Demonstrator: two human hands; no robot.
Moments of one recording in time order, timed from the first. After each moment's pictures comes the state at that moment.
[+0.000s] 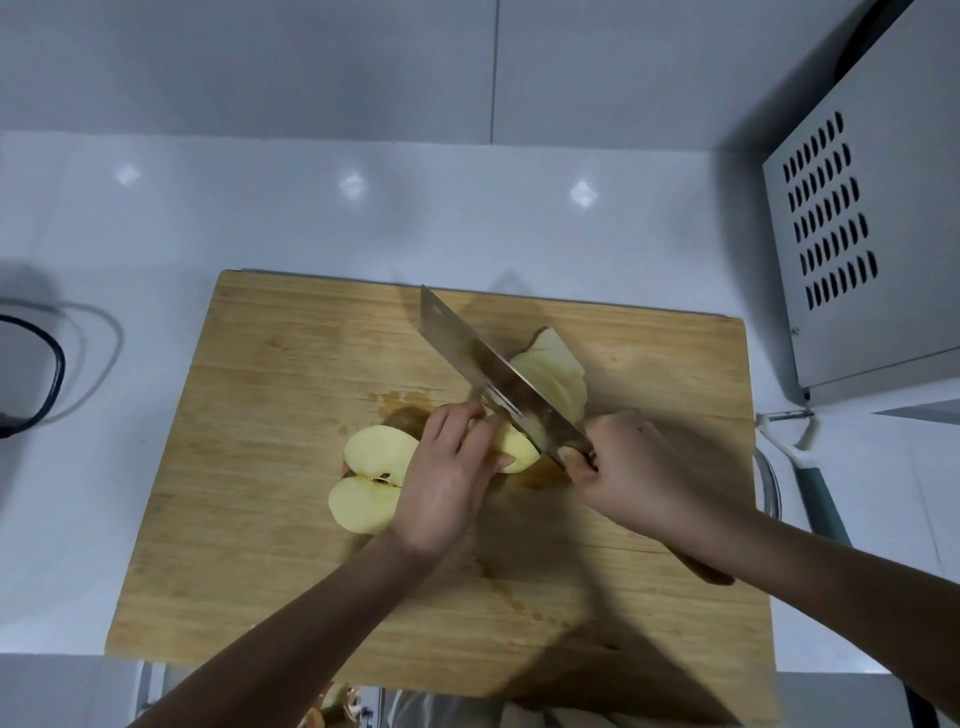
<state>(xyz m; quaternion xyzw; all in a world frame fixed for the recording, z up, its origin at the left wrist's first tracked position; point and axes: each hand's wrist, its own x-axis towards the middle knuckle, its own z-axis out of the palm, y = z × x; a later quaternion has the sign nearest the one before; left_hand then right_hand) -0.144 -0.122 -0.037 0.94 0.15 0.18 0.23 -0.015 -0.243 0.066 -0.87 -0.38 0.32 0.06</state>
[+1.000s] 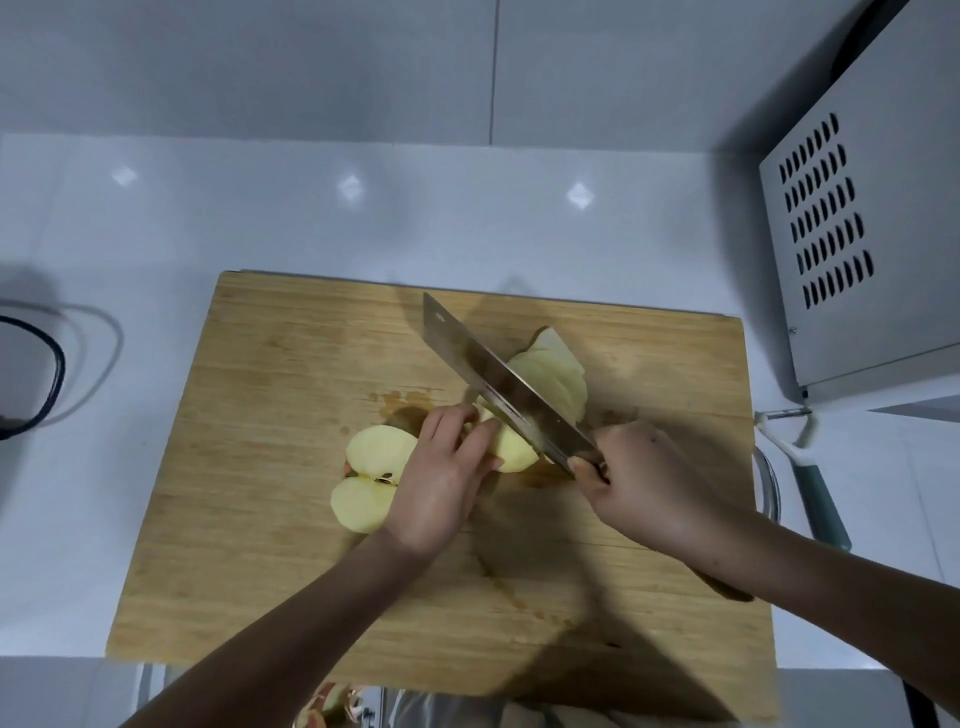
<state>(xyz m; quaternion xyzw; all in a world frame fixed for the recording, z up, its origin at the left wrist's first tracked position) -0.150 -0.117 -0.032 0.95 0.15 0.15 0.22 -0.021 -0.251 0.077 -0.87 -0.38 0.32 0.06</state>
